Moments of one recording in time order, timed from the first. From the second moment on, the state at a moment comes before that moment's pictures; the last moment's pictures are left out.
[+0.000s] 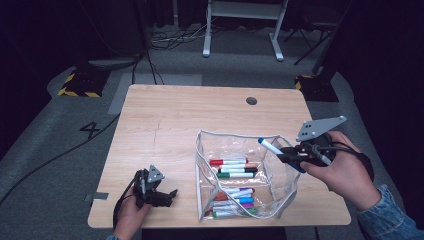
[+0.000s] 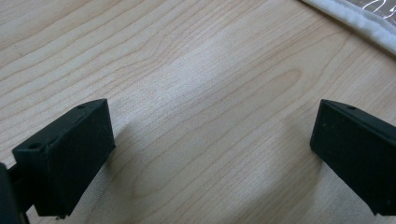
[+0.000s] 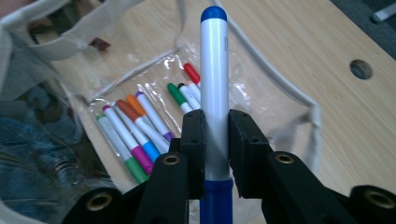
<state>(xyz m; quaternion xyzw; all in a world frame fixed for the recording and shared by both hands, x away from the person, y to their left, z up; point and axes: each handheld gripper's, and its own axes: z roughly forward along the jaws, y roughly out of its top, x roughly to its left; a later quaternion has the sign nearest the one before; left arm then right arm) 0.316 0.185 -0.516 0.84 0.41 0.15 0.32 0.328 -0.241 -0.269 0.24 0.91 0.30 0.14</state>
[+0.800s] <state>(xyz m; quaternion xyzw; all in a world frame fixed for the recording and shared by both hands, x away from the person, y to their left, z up) 0.316 0.185 -0.516 0.84 0.41 0.15 0.32 0.304 -0.168 -0.290 0.11 0.96 0.24 0.04</state>
